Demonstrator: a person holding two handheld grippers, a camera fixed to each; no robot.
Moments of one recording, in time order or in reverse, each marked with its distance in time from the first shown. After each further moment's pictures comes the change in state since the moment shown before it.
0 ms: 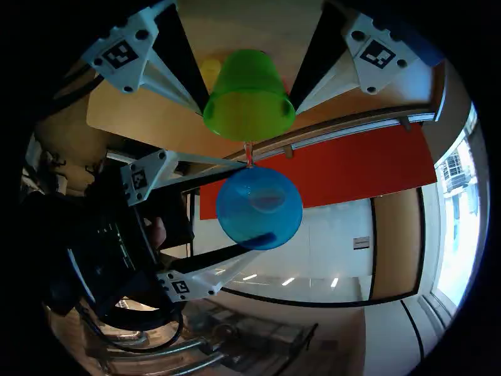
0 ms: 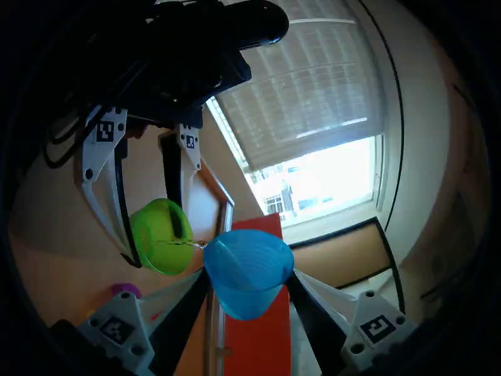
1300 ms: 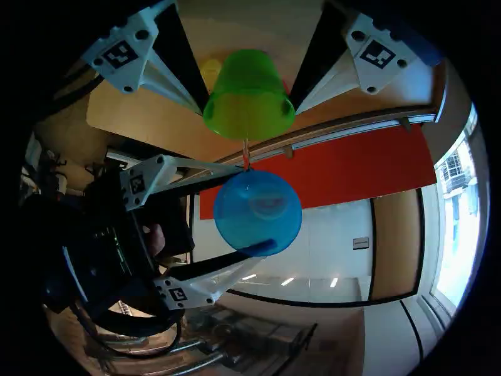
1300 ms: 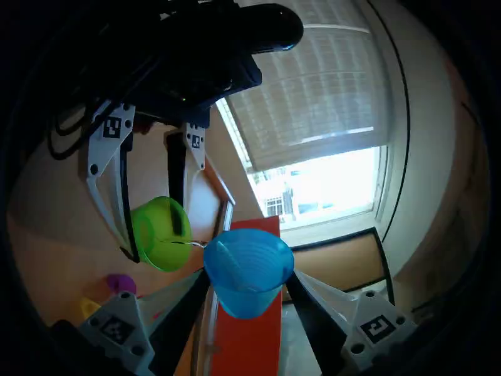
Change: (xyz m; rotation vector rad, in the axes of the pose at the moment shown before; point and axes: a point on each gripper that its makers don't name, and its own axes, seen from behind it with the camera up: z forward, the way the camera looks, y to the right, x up) left arm 0.000 0.002 -0.001 0.003 0.000 -0.003; right arm -0.001 0.004 0.000 0.007 -0.002 -0.078
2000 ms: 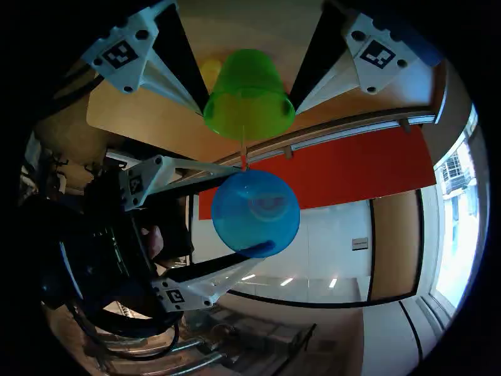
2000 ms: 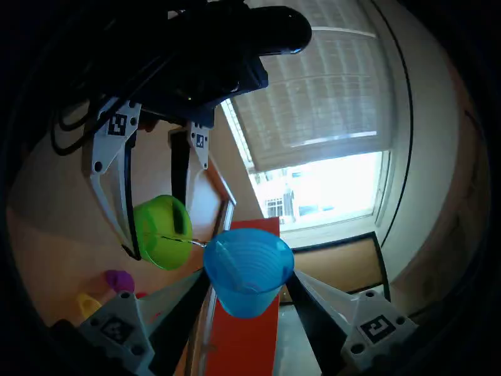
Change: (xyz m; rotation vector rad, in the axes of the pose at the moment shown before) left arm -0.002 -0.001 -0.001 0.003 -0.001 -0.004; right arm -0.002 0.002 0.002 0.006 -0.001 -0.037
